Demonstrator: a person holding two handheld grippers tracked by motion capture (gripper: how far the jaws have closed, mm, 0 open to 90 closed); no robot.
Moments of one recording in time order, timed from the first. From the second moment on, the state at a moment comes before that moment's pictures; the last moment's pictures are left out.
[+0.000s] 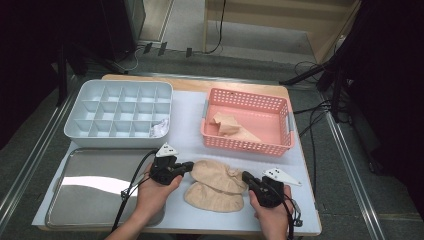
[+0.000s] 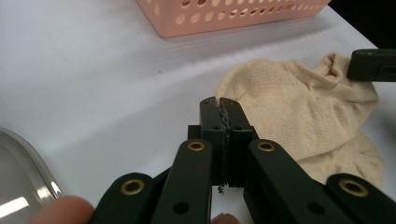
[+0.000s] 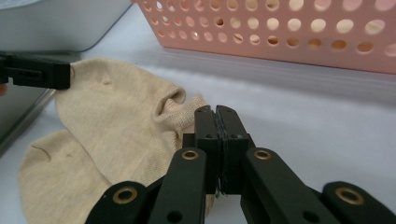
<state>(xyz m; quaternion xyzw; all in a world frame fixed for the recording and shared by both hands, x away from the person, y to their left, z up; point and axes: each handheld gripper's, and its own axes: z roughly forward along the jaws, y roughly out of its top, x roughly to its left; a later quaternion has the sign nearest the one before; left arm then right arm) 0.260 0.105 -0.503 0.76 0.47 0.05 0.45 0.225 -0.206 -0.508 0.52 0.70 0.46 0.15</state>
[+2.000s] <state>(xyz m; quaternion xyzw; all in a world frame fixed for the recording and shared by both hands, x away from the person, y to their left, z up) 0.236 0.086 -0.510 0.78 0.45 0.02 0.44 0.231 -0.212 -0.515 0.53 0.73 0.41 0.12</state>
